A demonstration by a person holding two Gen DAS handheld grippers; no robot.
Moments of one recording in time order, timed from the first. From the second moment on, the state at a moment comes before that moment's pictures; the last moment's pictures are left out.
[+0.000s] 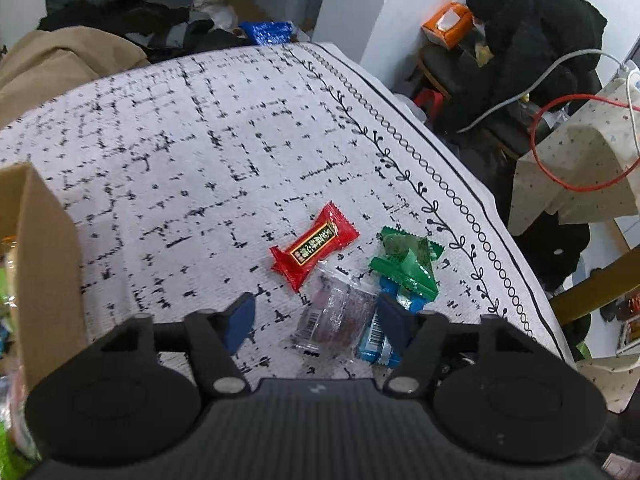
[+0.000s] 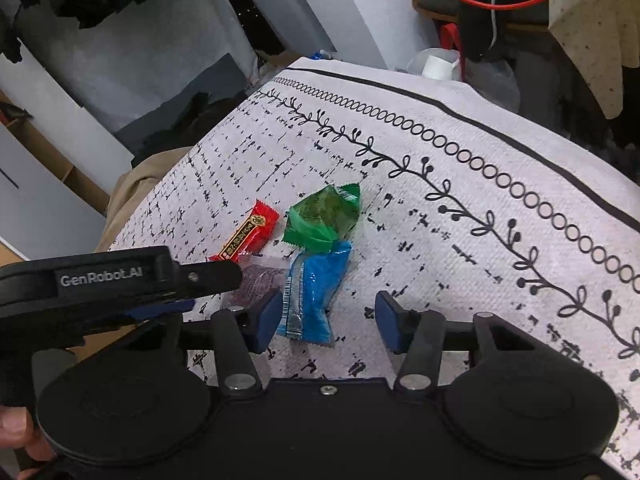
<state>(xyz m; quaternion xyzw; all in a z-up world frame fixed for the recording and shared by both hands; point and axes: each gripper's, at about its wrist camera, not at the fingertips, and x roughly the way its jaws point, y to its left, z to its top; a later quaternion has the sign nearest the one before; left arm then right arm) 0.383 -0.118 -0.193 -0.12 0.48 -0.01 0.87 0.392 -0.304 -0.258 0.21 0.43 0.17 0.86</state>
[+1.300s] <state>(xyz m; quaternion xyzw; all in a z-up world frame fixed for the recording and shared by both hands) 0.362 -0.121 -0.156 -0.10 0.46 -0.02 0.88 0.372 -0.302 -0.213 0.21 0.38 0.22 0.87</state>
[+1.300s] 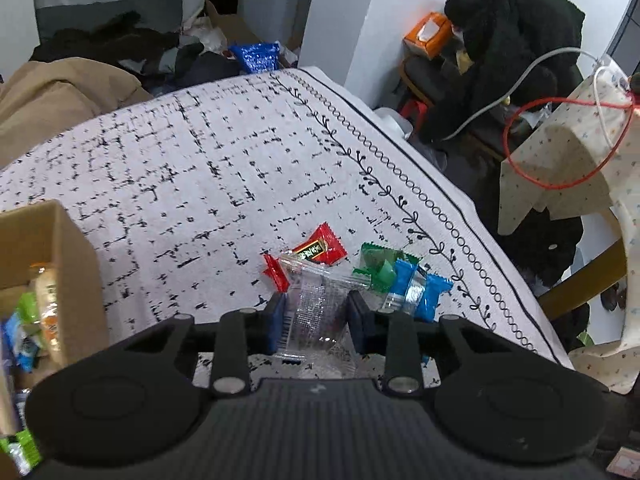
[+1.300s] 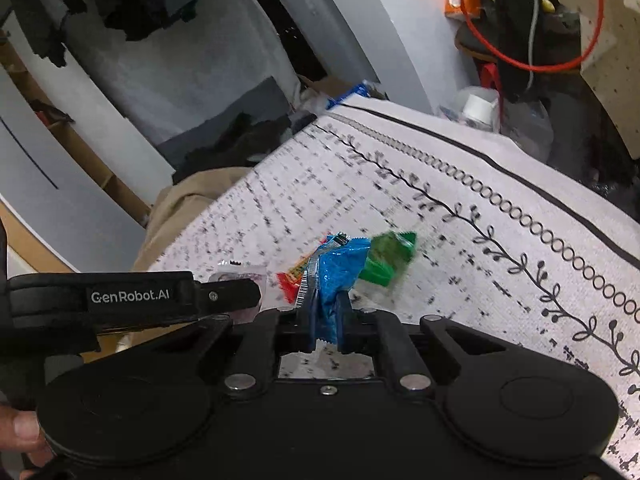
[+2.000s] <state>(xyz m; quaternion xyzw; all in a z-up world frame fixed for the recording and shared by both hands) 0.311 -0.063 -0.090 -0.13 0.41 0.09 0.90 0.354 -0.272 -0.172 0.23 0.33 0.30 0.87</state>
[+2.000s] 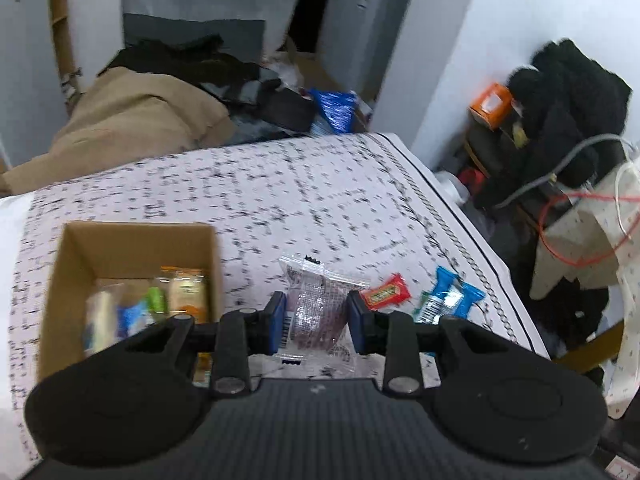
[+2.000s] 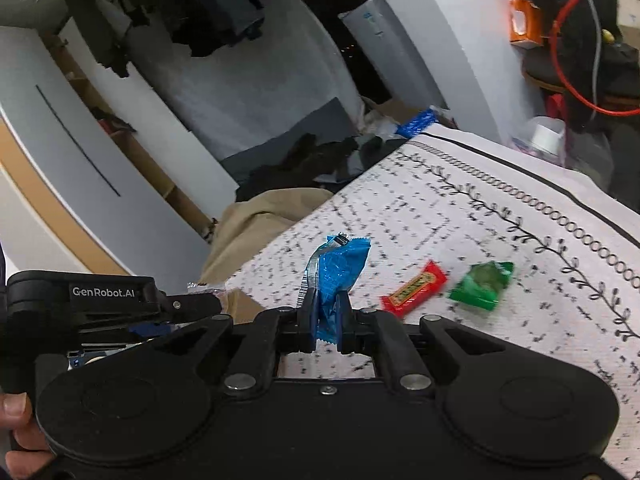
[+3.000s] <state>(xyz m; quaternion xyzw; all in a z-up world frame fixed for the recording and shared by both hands) 0.218 0.028 -0.083 -0.22 0.42 0.24 0.85 0.306 -0.177 -0.148 0.16 0.33 0.41 0.84</state>
